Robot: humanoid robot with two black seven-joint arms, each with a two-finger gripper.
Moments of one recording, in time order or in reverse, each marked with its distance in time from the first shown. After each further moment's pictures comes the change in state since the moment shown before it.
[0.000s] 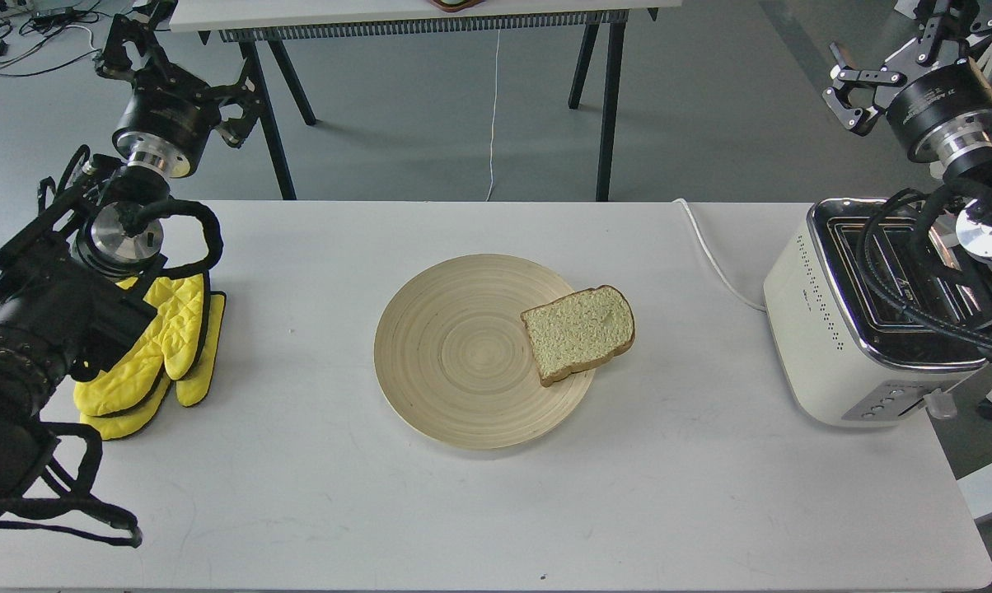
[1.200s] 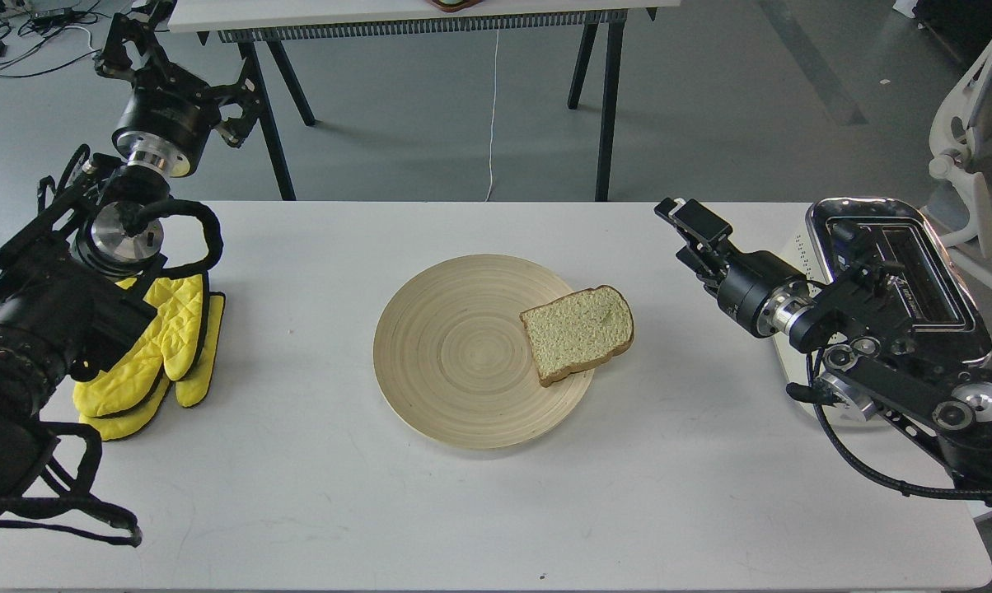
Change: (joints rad) left arm 0.000 0.000 0.005 0.000 0.000 0.000 -0.003; right arm -0.154 -0.067 -0.668 0.462 -0.680 -0.463 0.041
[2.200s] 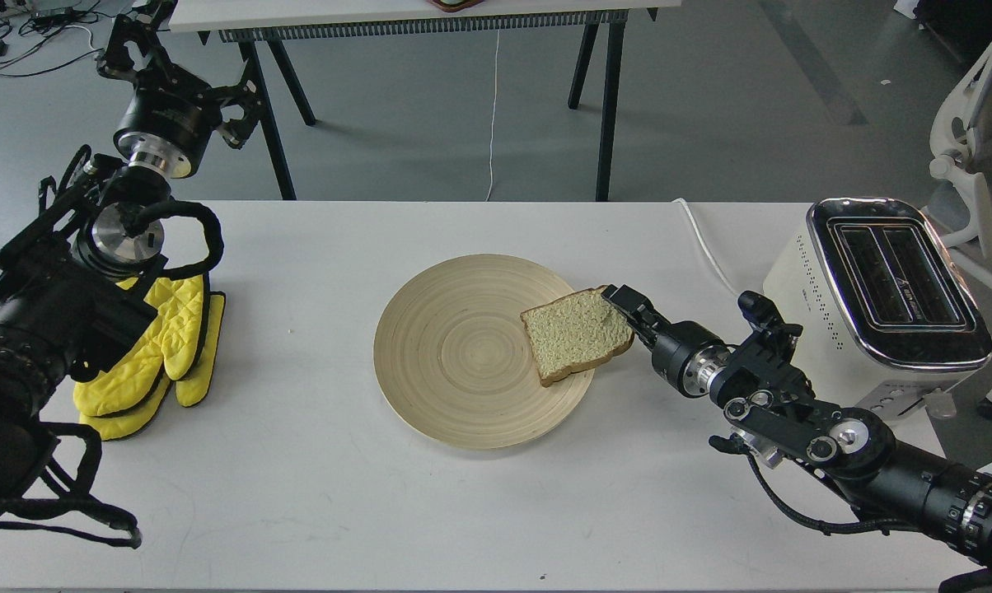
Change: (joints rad) left arm 0.001 0.000 0.004 0.000 0.000 0.000 0.001; right arm -0.010 0.246 -0.158 -0.281 -0.010 -0.048 -0.001
